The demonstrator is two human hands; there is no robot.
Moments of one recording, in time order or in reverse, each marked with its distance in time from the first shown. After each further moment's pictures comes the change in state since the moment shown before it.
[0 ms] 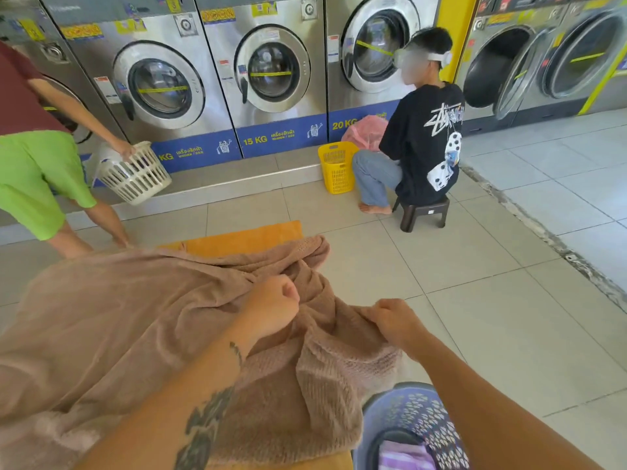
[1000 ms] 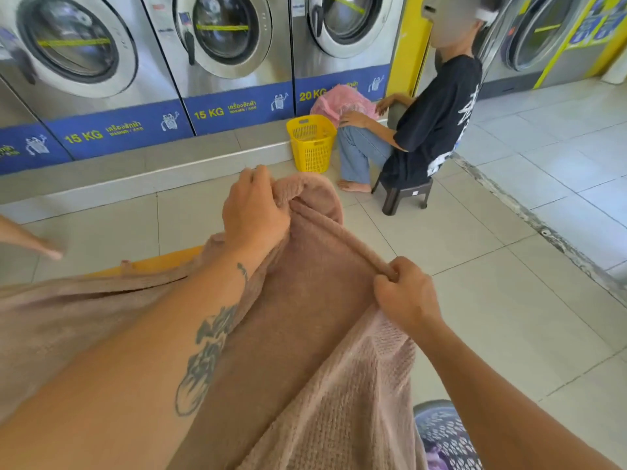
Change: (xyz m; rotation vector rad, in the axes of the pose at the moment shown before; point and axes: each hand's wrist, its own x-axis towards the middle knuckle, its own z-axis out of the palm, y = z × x) left_hand 0.241 -0.016 -0.048 0.150 0.528 0.359; right_hand 0.121 -0.064 0.049 -0.145 0.443 -0.055
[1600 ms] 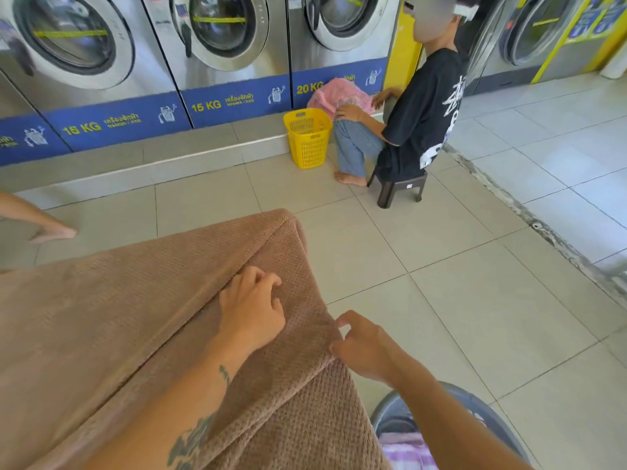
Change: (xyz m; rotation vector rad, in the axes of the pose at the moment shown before) left_hand -0.151 -0.025 0.022 0.089 -0.484 -0.078; right_hand -0.073 0.037 0.022 -0.067 -0.612 0.041
